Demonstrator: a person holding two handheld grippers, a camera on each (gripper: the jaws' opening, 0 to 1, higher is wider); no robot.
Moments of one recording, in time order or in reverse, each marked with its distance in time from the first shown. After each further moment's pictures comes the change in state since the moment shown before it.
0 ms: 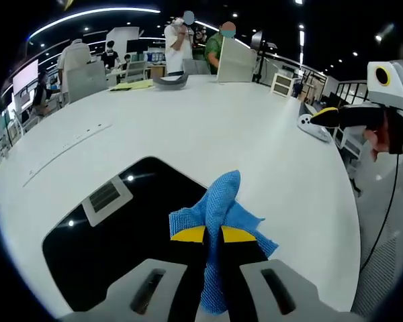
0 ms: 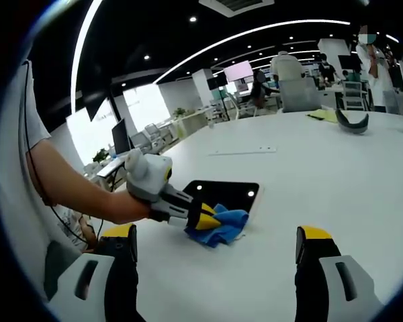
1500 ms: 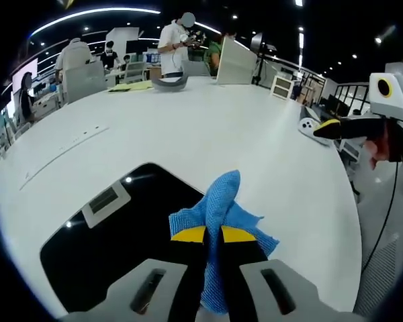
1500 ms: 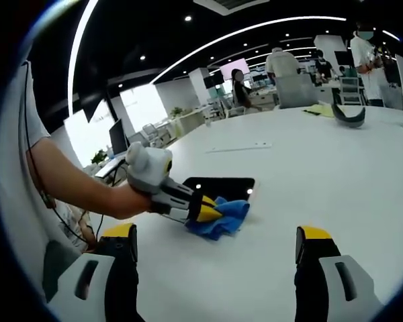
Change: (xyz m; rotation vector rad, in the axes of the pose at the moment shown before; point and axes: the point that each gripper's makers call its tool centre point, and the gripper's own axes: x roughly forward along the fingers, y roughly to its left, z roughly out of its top) left arm 0.010 0.006 0.009 -0.007 -0.013 -0.013; right arm -0.001 -0.010 -0.009 0.023 0.009 -0.008
